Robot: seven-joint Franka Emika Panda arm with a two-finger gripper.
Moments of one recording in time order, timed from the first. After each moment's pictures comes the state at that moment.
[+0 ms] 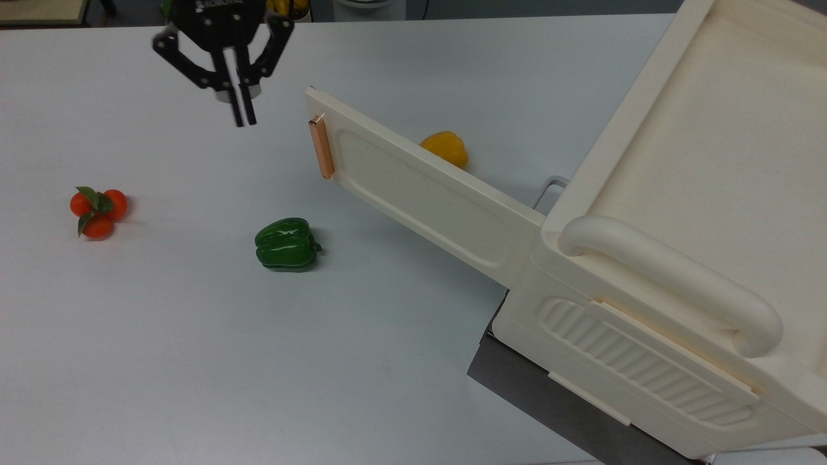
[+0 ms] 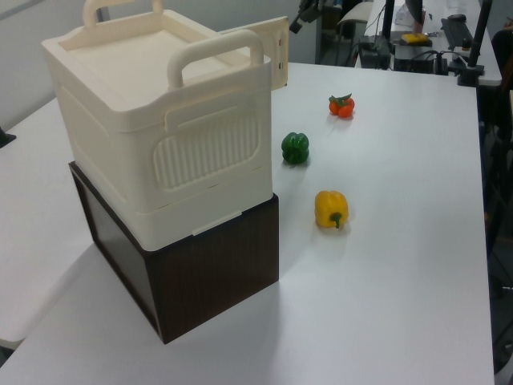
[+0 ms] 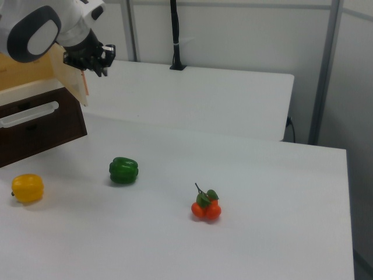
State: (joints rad) arm -0.14 0.12 0.06 -1.59 0.23 2.31 -0.64
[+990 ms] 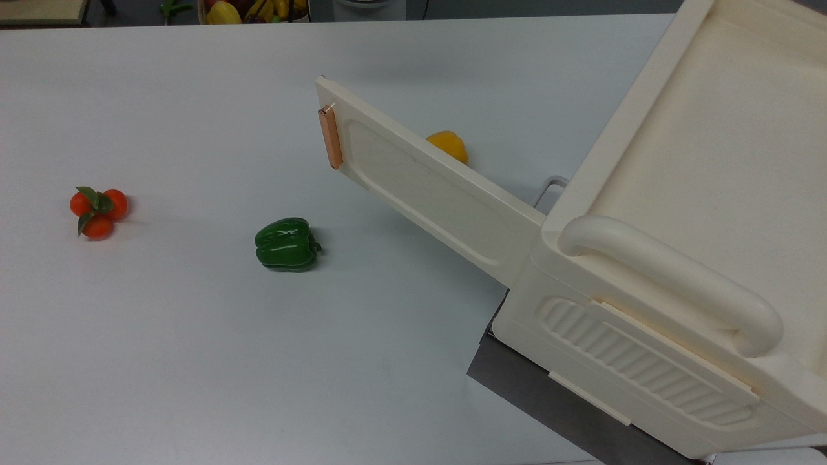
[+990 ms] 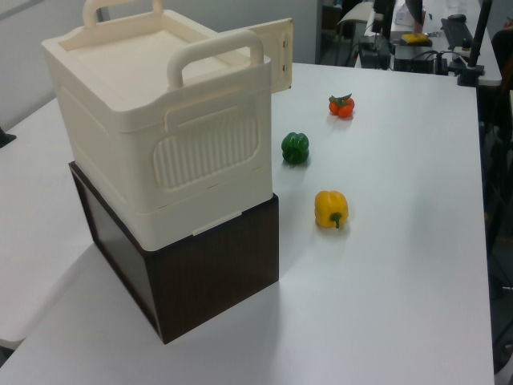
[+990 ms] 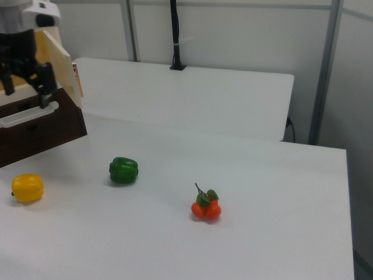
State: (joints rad) arm -0.03 -0.10 -0.04 -1.58 0.16 1.52 -0.08
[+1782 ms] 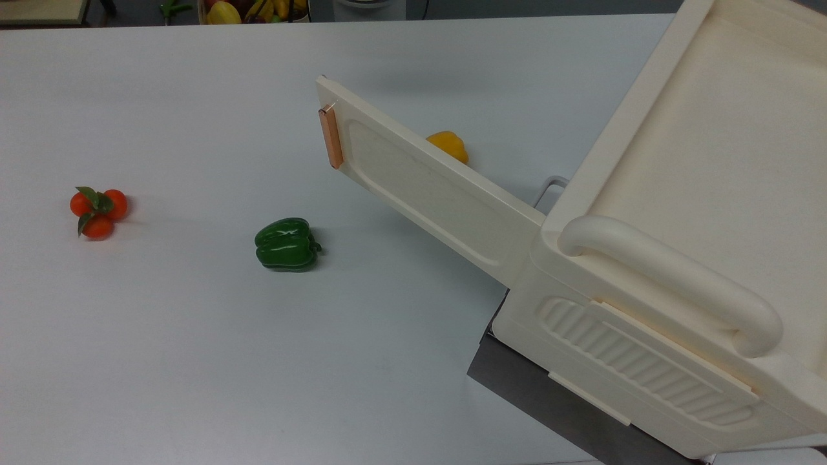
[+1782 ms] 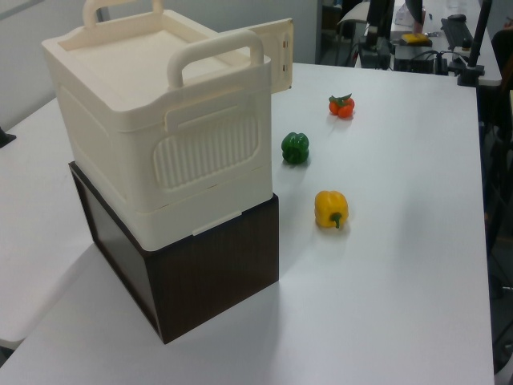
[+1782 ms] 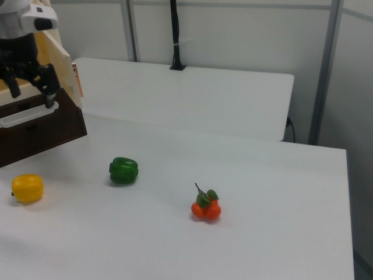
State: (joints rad) arm -0.02 -0.07 0.00 -1.61 0.11 1.63 -0.06
